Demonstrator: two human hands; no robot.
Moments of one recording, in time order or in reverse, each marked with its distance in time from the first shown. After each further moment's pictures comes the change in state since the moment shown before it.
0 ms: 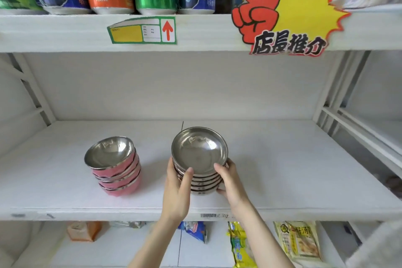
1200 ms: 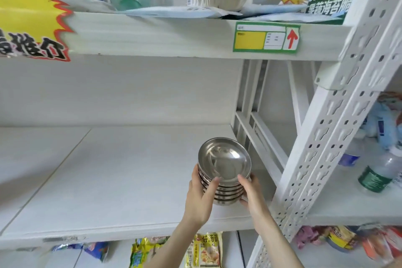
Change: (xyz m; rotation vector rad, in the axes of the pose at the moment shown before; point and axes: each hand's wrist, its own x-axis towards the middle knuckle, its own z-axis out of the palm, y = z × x) left_hand -0.061 0.051 0.419 -0.048 -0.263 -0.029; right_hand -0.017 -0.065 -0.422 -0.006 0.246 -0.046
